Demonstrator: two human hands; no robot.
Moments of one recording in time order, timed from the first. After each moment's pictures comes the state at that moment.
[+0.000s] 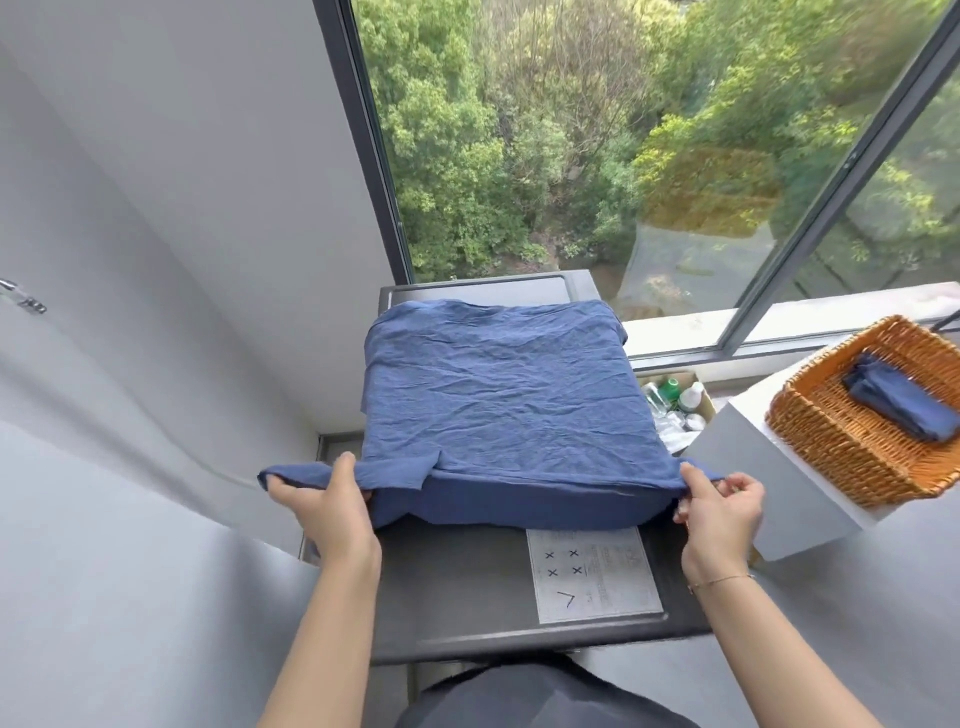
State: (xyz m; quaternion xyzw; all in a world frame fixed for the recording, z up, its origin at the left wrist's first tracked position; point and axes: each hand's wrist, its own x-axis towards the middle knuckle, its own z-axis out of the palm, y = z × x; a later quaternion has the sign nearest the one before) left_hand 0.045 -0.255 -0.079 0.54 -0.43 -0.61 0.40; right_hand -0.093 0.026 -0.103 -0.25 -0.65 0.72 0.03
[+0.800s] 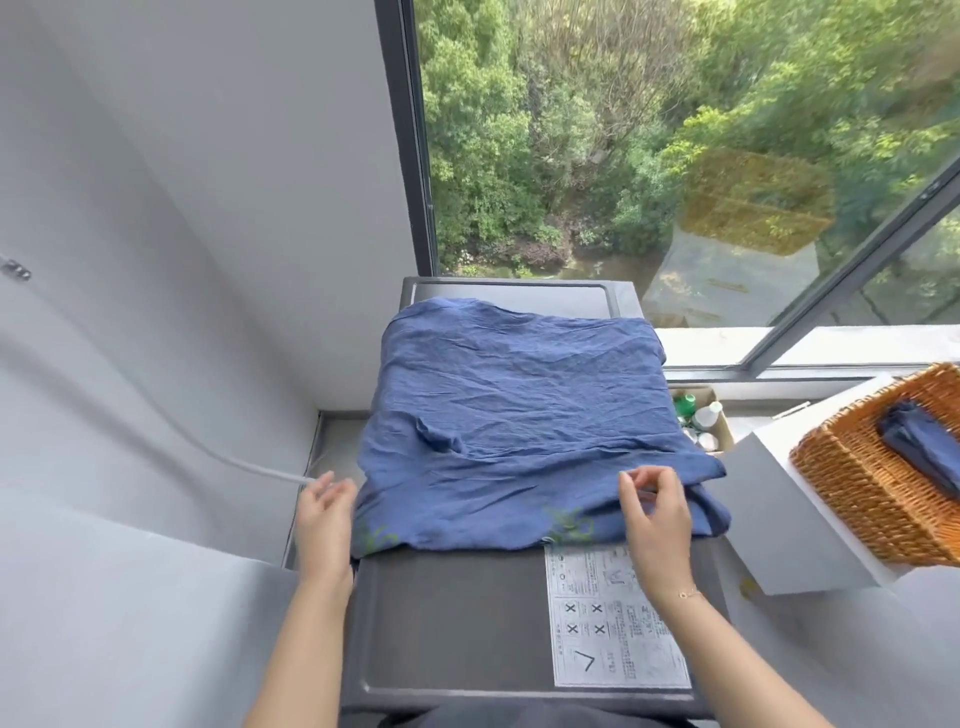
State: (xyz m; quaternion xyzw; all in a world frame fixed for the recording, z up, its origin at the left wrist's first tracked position) left_hand 0.049 -0.320 -0.149 0.56 -0.48 -0.64 0.23; right_hand -0.111 -0.046 -0.145 0.07 -0.85 0.53 -0.02
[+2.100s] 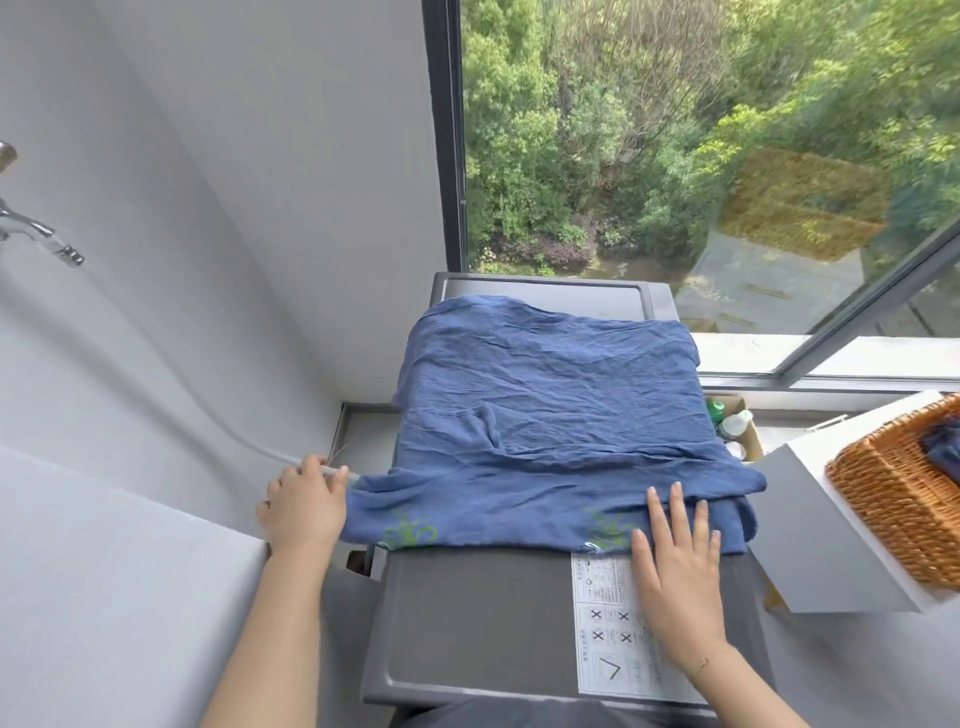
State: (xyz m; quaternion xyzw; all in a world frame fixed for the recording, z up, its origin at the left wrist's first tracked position) left_hand 0.072 -0.372 -0.132 0.54 -0.83 -0.14 -0.02; right_hand -0.082 -0.028 -0.175 0.18 -0.97 0.16 -0.10
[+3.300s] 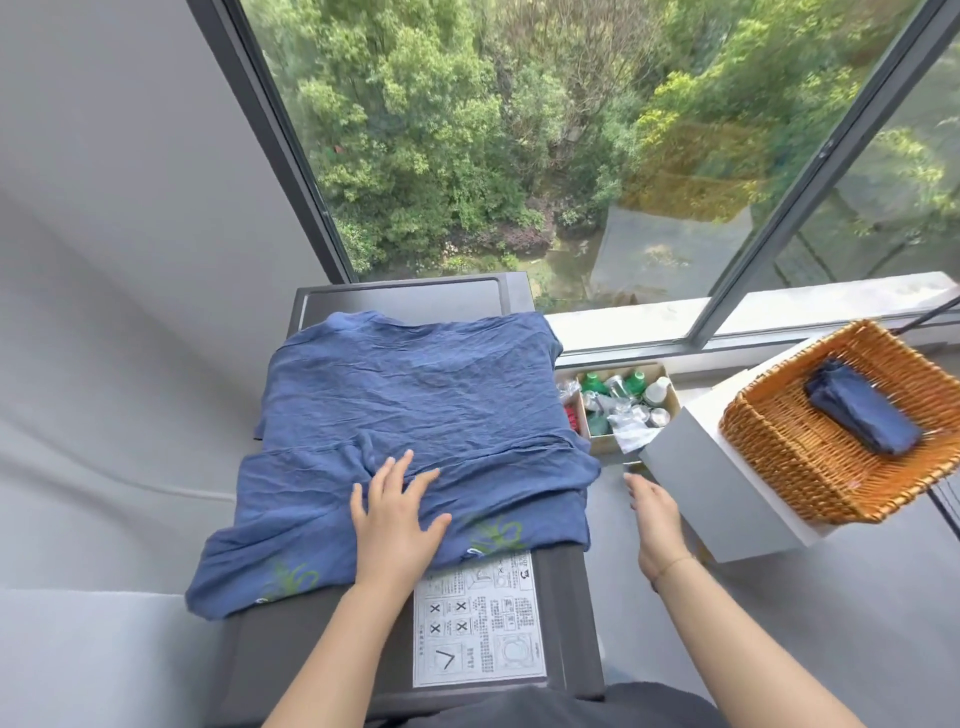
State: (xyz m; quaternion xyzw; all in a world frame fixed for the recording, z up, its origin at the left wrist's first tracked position) left_hand -0.053 -0.152 -0.147 0.28 -0.94 -0.19 0.00; right_hand -0.205 0.085 -0.175 -0.27 -0.70 0.63 -0.19
